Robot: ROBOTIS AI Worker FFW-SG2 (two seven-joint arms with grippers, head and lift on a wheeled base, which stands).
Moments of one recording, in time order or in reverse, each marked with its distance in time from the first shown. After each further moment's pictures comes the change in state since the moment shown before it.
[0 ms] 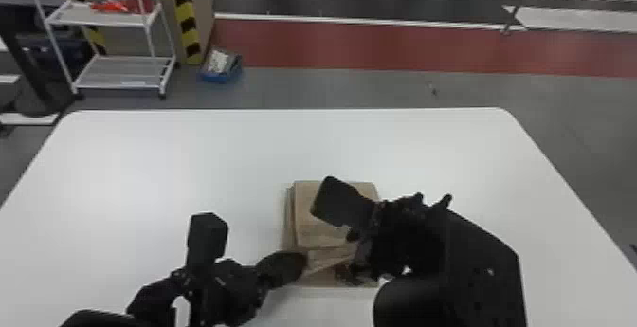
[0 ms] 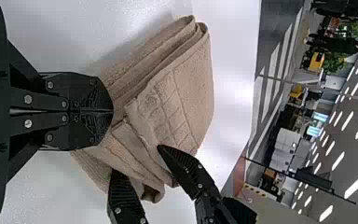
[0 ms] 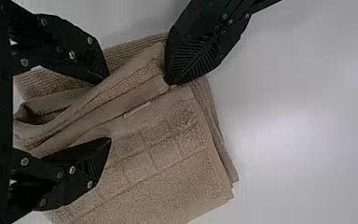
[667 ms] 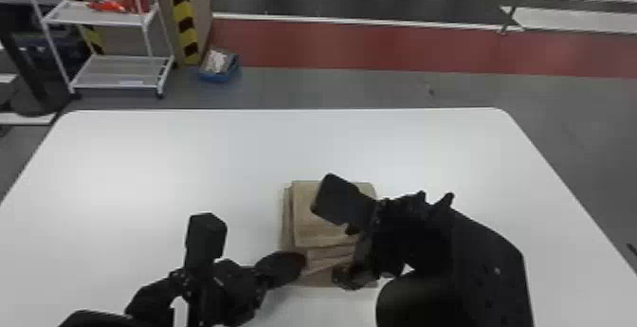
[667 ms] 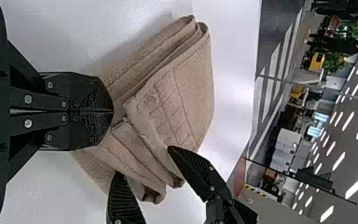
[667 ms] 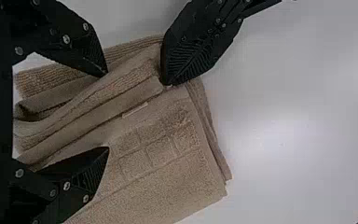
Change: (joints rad) left arm 0.001 0.001 -0.003 -0.001 -0.002 0.003 0.003; right arm 0.005 -0.009 -0.010 -0.022 -0.026 -0.012 0.000
